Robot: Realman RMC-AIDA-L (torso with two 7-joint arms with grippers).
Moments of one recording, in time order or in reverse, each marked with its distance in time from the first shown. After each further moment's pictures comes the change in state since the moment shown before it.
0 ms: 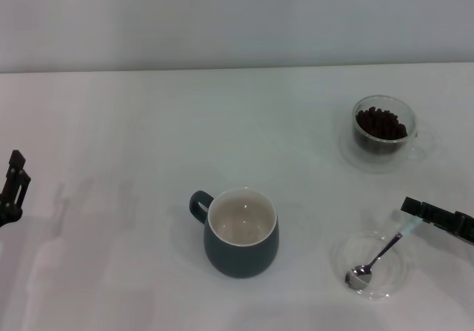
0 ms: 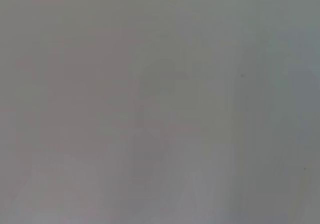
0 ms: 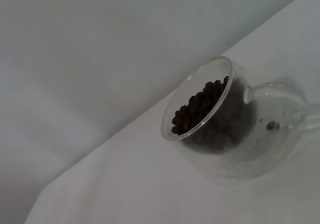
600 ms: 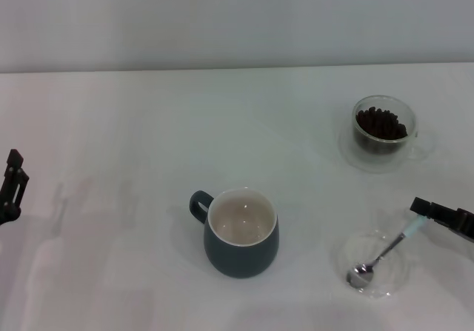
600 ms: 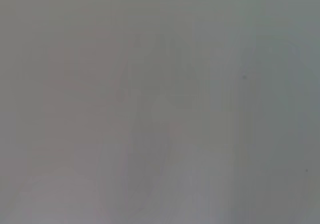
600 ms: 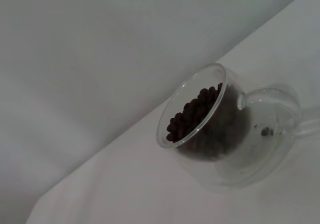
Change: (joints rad) left arm 0.001 0.000 -0.005 0.000 0.000 0.004 0.000; right arm -0.005 0.008 0.014 -0.003 0.011 0.014 0.000
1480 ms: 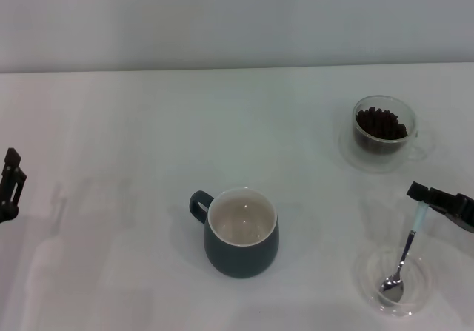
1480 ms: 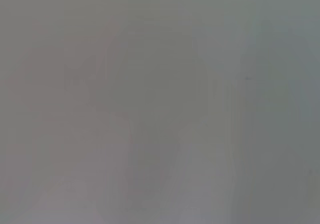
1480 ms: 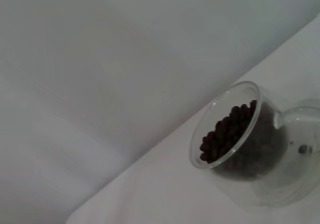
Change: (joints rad) left arm 0.000 0.000 -0.002 0.000 -0.005 0.004 0.000; right arm 0.005 0.012 0.042 -0.007 0.004 -0.064 0.027
